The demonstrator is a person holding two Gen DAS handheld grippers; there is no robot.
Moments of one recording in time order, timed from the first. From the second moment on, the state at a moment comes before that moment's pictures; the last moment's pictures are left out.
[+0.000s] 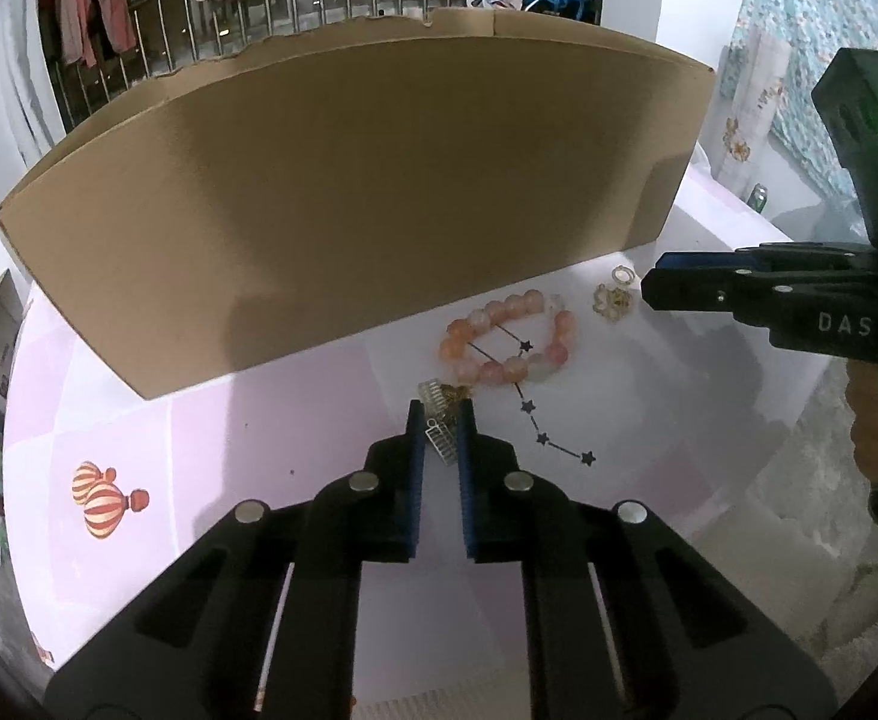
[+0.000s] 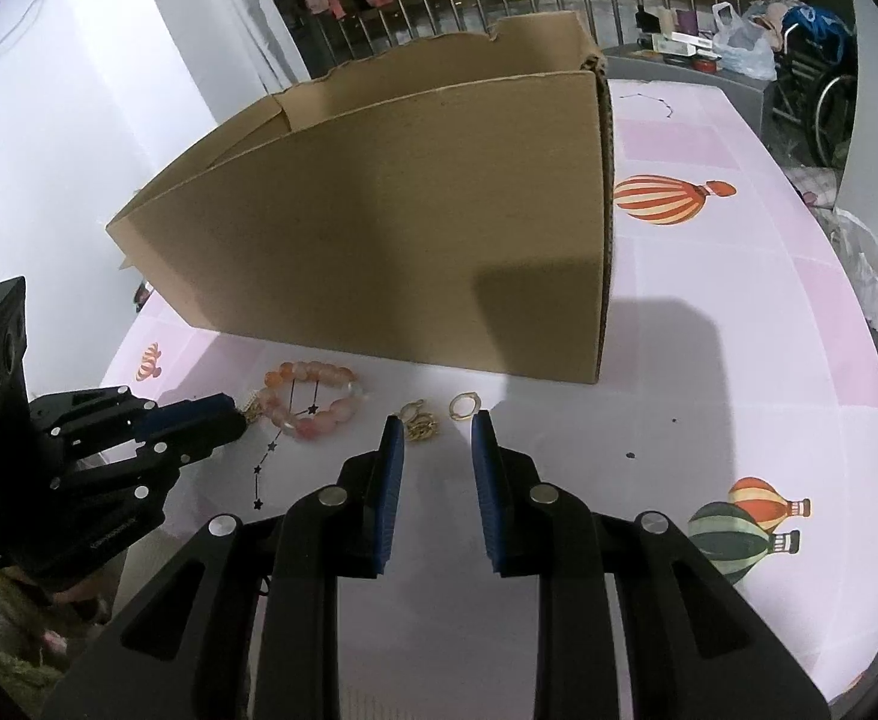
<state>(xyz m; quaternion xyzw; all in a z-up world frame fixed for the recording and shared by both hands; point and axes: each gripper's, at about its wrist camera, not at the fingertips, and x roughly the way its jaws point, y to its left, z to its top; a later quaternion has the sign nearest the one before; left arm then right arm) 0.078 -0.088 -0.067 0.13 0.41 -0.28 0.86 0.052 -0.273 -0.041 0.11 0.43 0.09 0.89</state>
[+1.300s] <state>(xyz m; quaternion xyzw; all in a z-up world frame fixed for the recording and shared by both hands) 0.070 -0.052 -0.058 0.08 0.43 -0.27 0.85 0.051 -0.281 -0.040 0.12 0.43 0.10 0.89</state>
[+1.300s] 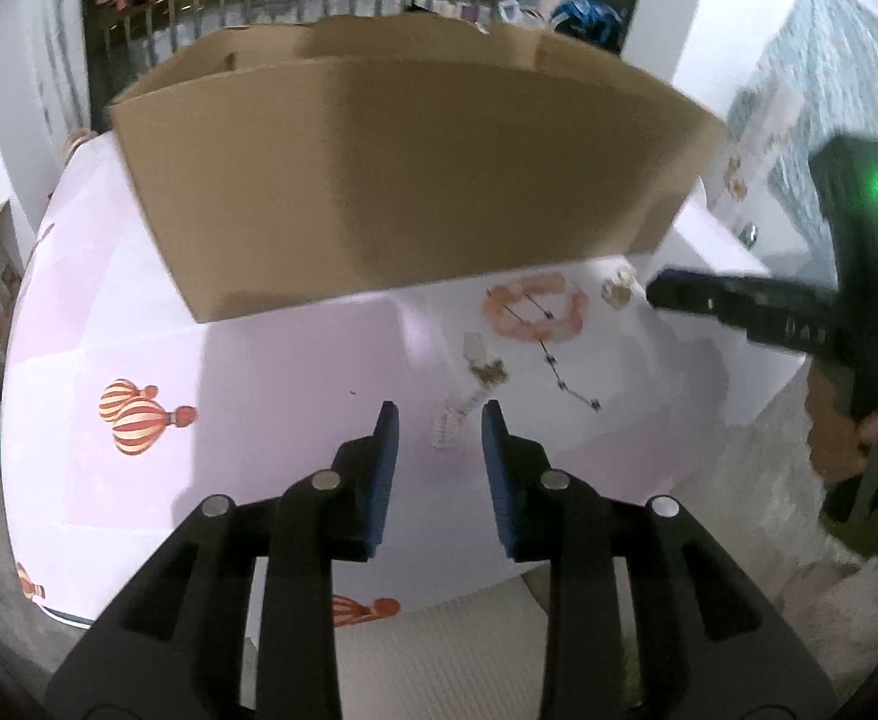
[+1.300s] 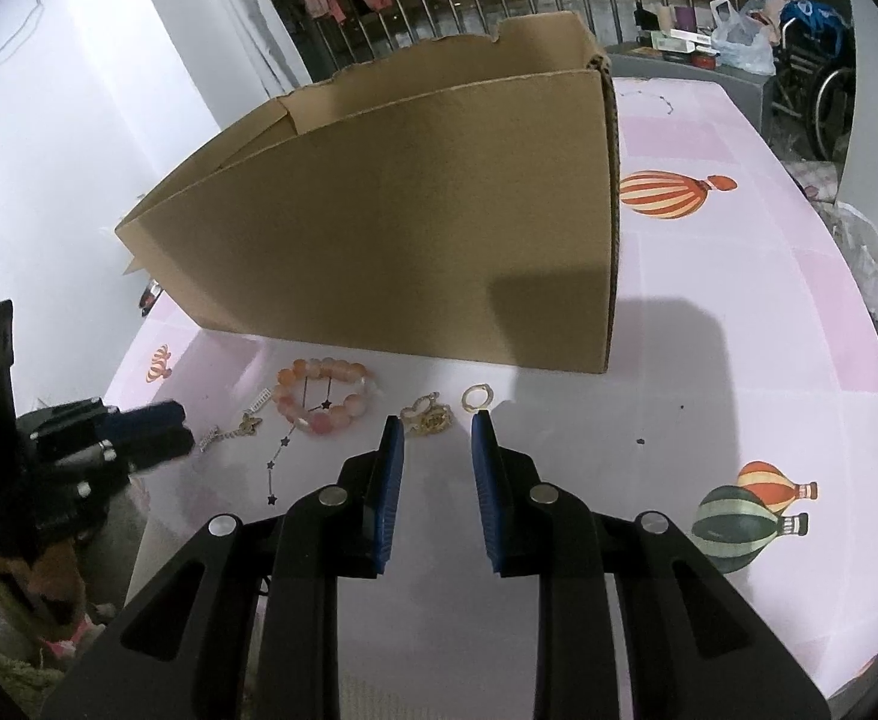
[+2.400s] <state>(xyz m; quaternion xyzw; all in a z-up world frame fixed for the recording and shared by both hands) 0.071 -0.042 -0.034 0.08 0.39 -0.22 0.89 0.045 -0.241 -0.024 0.09 0.40 0.18 0.89</state>
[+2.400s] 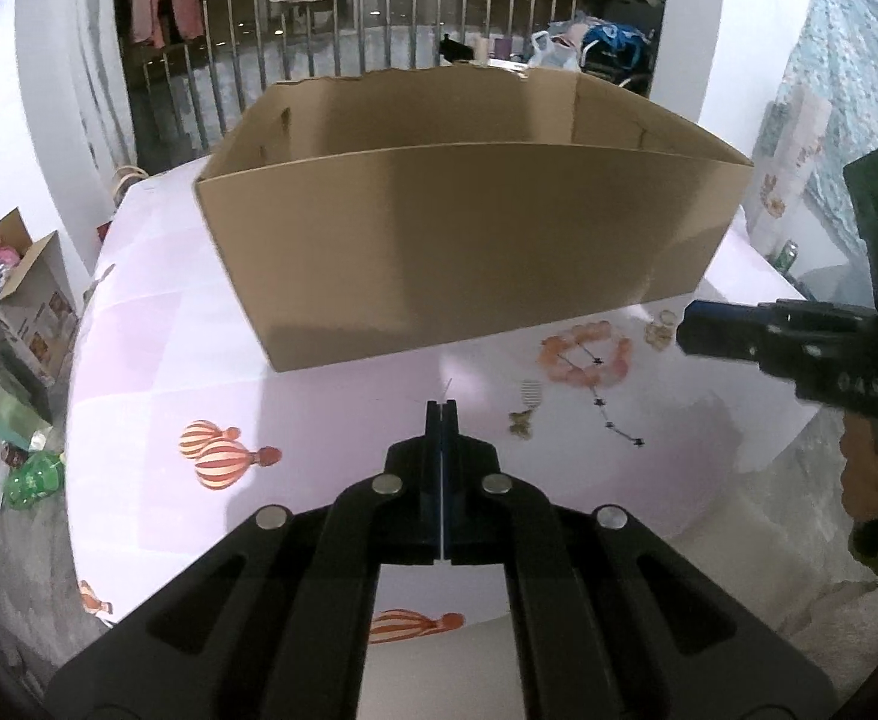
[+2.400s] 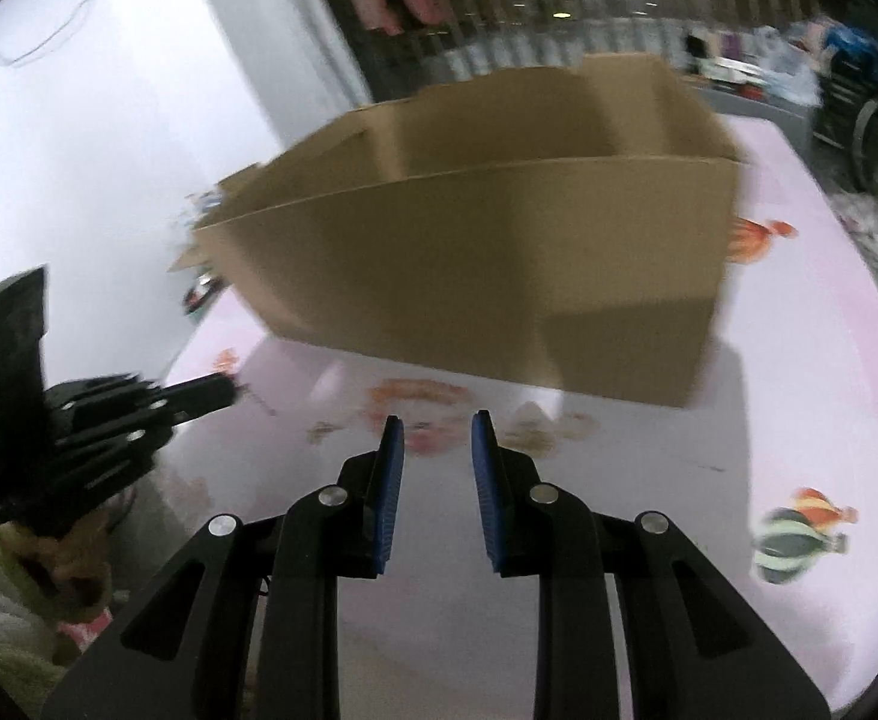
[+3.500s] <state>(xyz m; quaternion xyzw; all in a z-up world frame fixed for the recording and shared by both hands) 0.091 0.001 -0.055 0.04 0.41 -0.18 0.89 0.072 -0.150 -0.047 -0.08 0.41 0.24 0.88</state>
